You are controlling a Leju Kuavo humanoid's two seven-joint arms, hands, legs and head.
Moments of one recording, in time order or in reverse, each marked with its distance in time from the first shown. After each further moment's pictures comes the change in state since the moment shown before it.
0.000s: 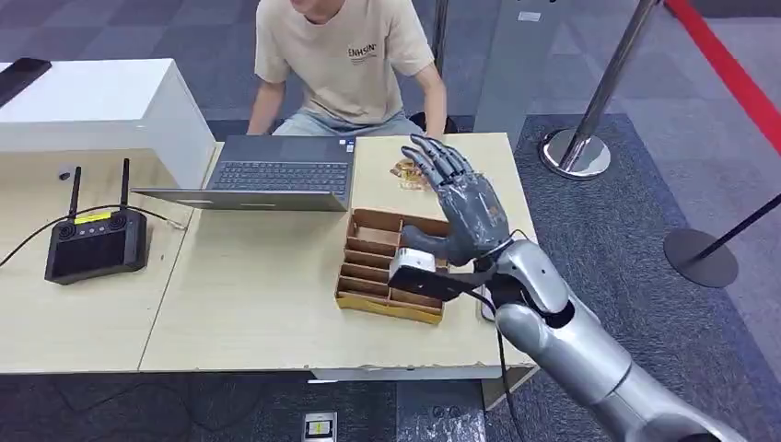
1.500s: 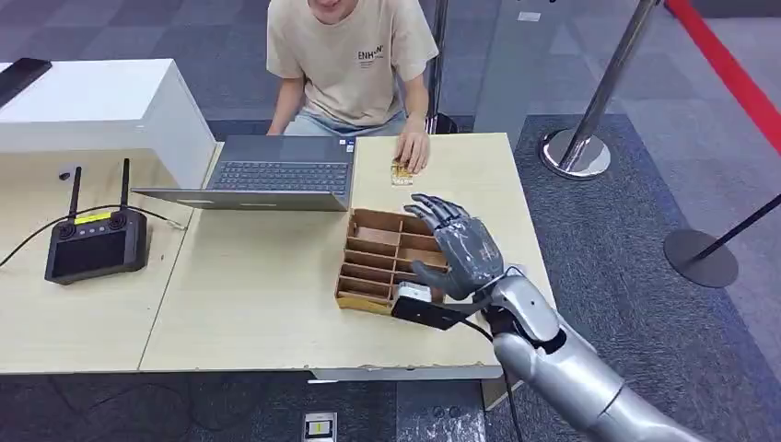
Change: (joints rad) left arm 0.002 0.000 0.002 0.000 0.008 -0.010 0.009; right arm 0.093 -0.008 0.040 0.133 0.032 -0.051 -0.005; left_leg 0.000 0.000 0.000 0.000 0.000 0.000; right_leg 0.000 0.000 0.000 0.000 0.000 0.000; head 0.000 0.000
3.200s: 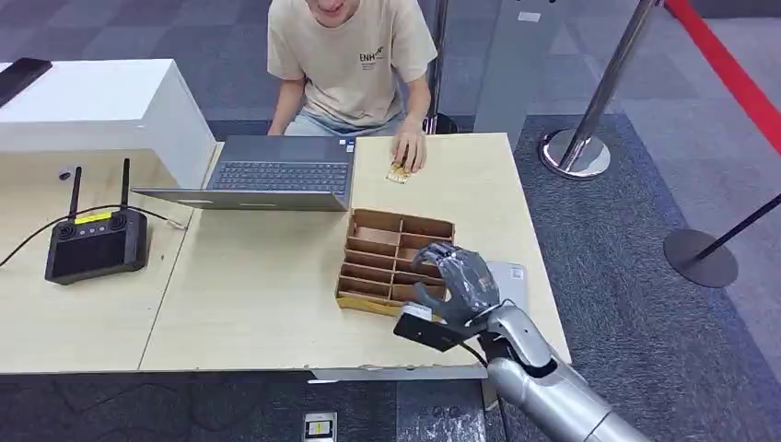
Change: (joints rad) left arm 0.021 0.006 0.014 0.000 -0.005 0.000 -0.005; right arm 0.094 0.043 -0.018 0.112 -0.049 -0.056 -0.021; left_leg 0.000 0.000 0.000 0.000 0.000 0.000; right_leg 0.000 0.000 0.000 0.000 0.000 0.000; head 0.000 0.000
